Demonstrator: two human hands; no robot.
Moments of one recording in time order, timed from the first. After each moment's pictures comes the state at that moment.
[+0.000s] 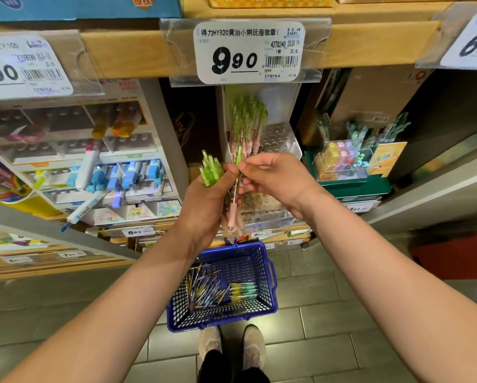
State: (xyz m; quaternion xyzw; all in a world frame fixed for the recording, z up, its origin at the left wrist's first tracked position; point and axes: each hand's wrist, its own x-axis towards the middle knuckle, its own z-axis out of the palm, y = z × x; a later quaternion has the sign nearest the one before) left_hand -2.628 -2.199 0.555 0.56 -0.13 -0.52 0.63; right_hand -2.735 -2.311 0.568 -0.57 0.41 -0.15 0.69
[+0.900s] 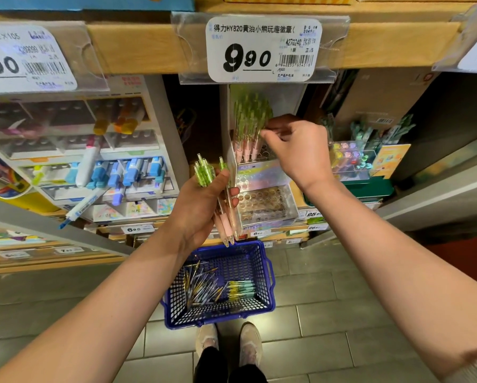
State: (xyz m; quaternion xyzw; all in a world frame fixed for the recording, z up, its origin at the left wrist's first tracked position) left_hand -2.610 -2.195 0.546 0.56 -0.06 -0.54 0.63; right_hand -2.727 -2.351 0.578 -0.83 0.43 -0.27 0.24
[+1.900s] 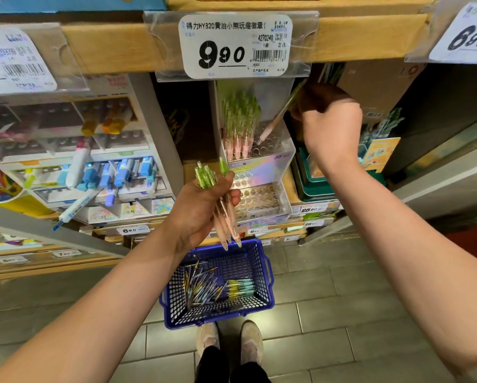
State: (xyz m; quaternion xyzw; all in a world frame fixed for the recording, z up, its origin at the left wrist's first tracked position) left_hand -2.621 -2.194 0.552 0.55 -0.08 -0.58 0.60; right_hand -2.759 -2.377 0.606 -0.74 0.52 -0.34 0.26
